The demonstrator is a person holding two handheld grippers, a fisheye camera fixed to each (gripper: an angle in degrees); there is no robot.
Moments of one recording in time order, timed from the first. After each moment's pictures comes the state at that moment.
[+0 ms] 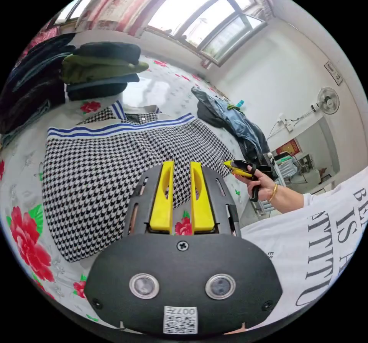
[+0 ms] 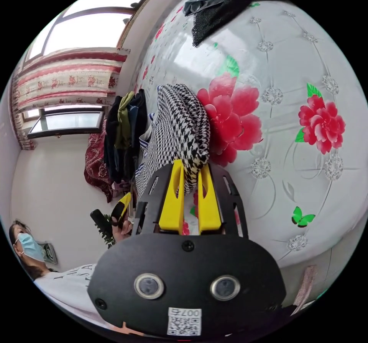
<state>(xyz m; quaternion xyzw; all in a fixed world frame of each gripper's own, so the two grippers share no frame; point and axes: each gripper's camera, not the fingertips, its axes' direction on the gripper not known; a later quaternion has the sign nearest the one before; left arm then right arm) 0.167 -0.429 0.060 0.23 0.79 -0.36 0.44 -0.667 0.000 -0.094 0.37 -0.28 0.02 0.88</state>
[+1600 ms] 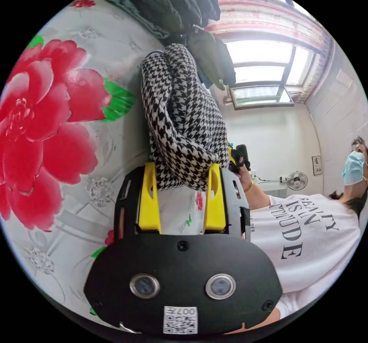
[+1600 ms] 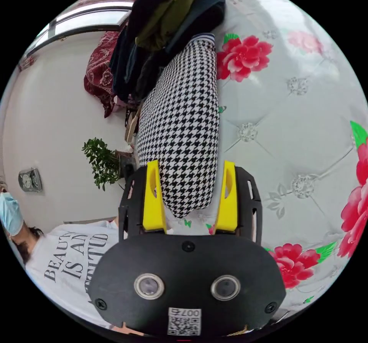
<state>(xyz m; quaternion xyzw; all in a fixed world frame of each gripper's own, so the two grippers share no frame) 0.374 -0.276 0.270 0.09 0.87 -0.45 0.17 -0.918 -0.155 -0.059 0.12 -0.20 -0.25 0.94</state>
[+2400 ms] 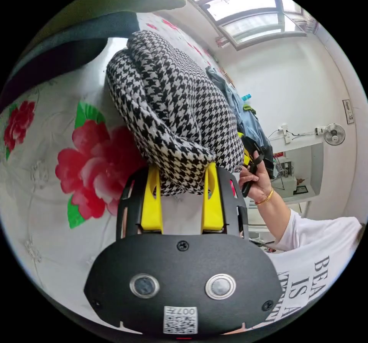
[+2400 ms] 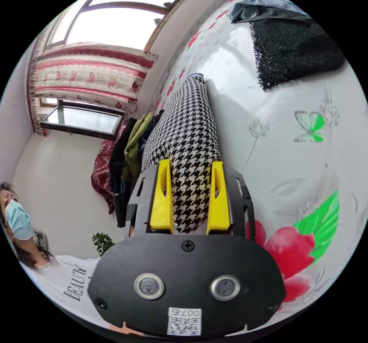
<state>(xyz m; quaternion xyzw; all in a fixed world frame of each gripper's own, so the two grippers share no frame) 0.224 -0.739 0.146 0.15 0.88 -0.26 0.36 -0.718 -0.207 -0.171 0.44 -0.30 -0.08 0.84</state>
